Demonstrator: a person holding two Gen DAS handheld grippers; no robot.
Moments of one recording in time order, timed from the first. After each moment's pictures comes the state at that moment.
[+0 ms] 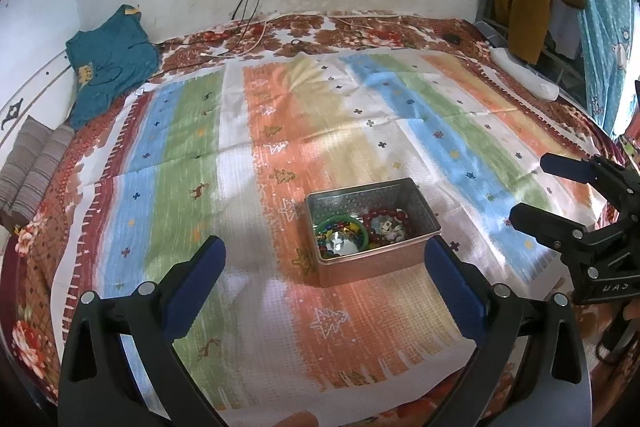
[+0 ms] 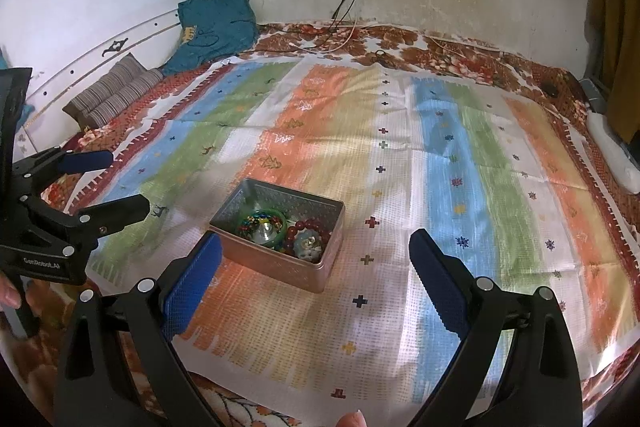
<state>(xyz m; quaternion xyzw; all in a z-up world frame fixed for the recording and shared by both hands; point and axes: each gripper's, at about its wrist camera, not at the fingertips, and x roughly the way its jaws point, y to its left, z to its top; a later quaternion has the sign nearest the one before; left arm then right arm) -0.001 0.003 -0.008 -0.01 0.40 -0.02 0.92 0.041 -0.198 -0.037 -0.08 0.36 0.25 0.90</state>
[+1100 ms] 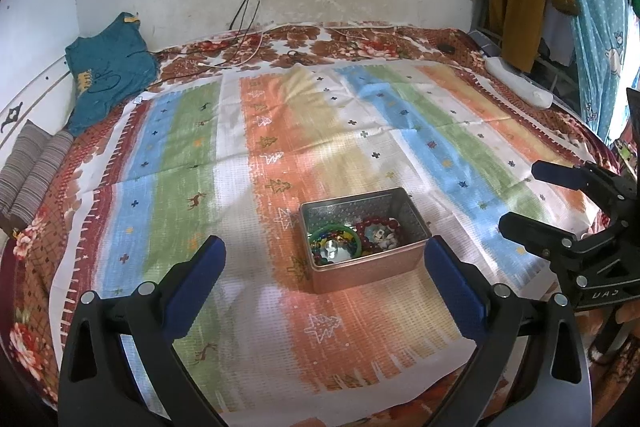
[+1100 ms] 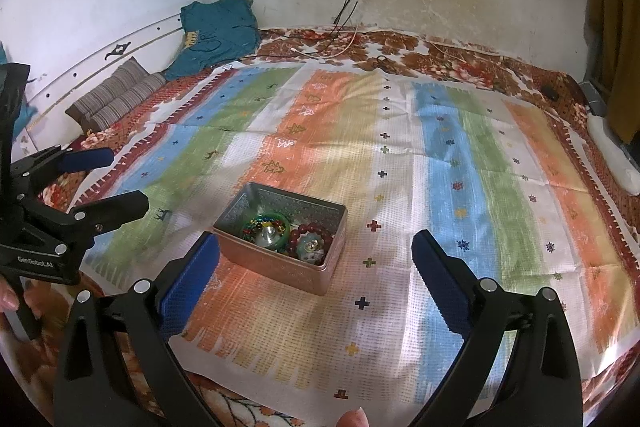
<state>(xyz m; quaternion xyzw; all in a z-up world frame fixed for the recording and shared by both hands) -0.005 -0.002 0.000 -0.01 0.38 -0.03 0.92 0.038 -0.195 -0.032 -0.07 0.35 0.25 0.90</state>
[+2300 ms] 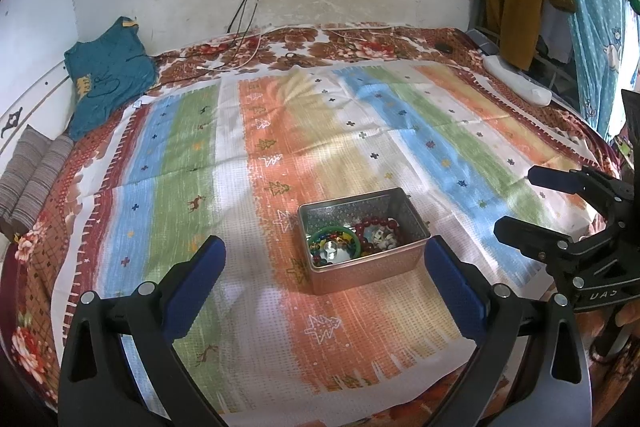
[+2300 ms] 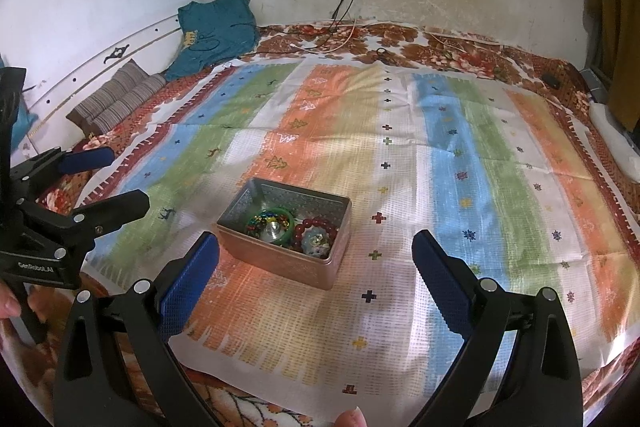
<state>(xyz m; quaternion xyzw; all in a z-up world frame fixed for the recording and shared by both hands) -0.006 -0.003 -0.002 -0.01 0.38 -0.02 0.93 0.039 -0.199 -0.037 -0.05 0.36 0.25 0.90</state>
